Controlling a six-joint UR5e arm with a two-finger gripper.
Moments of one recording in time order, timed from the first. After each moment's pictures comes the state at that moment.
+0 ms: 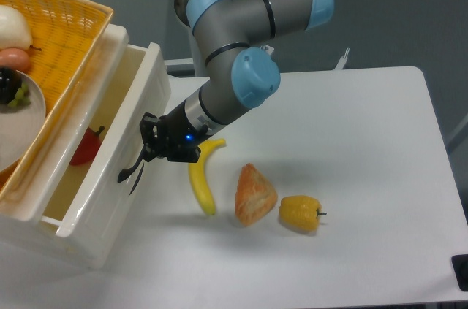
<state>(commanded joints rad) 2.36 -1.86 -1.57 -1.50 0.88 0.73</state>
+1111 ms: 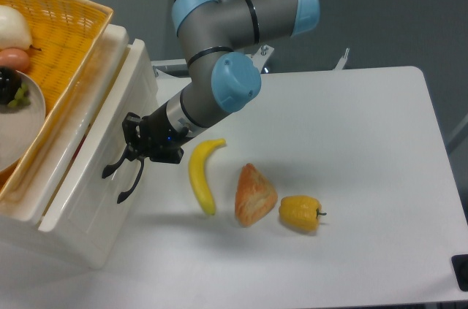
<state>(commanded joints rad) 2.32 -1.87 -1.57 -1.47 0.86 0.69</state>
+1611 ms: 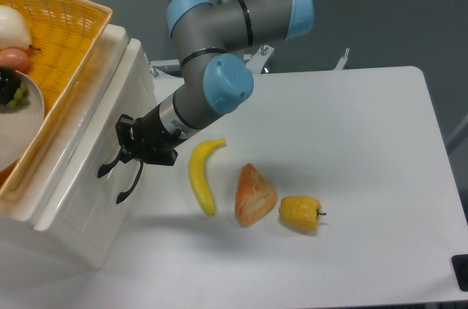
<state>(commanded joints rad) 2.31 -1.87 -1.57 -1.44 0.86 0.69</state>
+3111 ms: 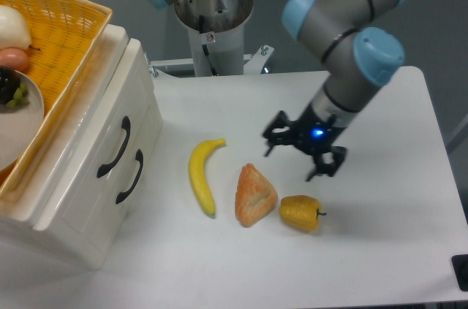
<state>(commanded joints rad) 2.78 -1.96 -1.51 -1.30 1.29 1.29</state>
